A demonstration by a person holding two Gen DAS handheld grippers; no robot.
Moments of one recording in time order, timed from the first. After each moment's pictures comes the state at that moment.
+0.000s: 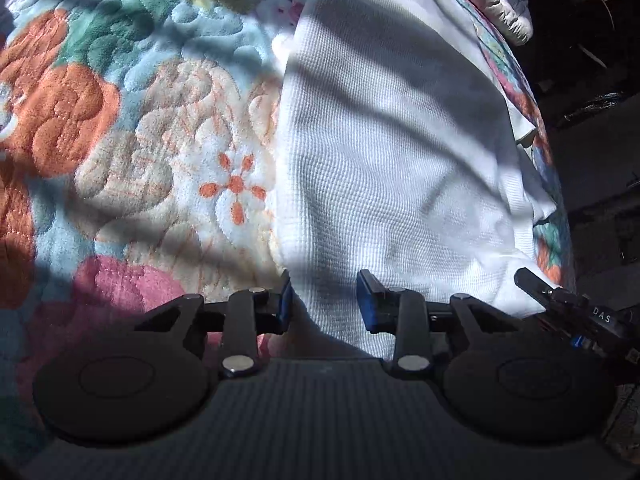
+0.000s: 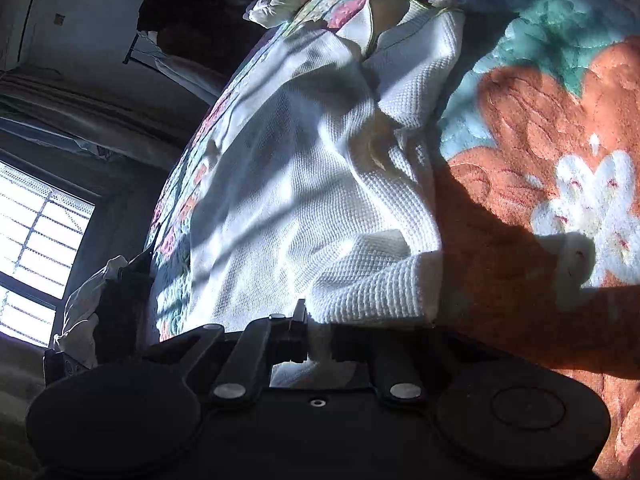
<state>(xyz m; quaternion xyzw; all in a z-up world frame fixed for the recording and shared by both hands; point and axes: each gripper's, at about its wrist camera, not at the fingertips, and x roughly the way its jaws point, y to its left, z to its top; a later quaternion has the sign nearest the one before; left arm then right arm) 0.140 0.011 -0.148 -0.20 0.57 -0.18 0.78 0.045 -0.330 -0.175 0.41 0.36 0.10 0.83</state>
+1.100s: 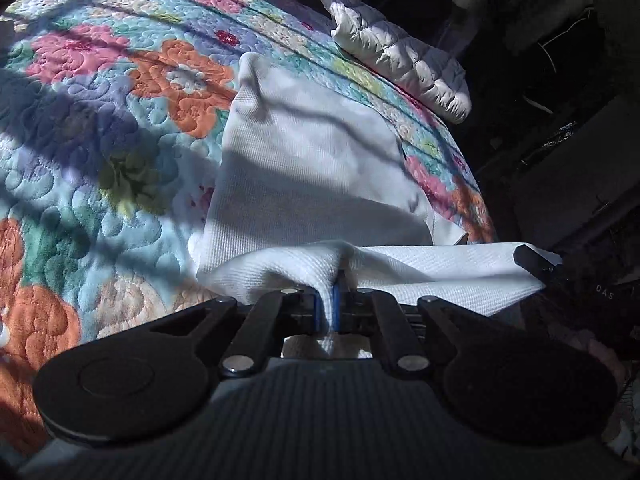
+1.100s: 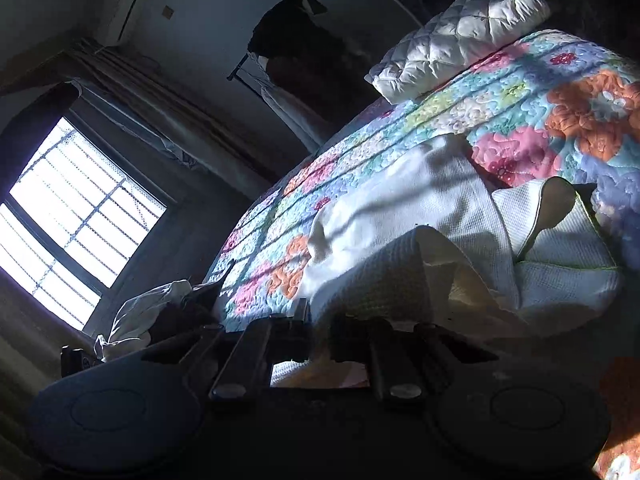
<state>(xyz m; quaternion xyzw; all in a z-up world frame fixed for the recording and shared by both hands) 0.224 -0.006 -0.047 -0.17 0.43 -0.22 0.86 0.132 -0.362 -0.070 0.33 0.27 0.18 0.89</state>
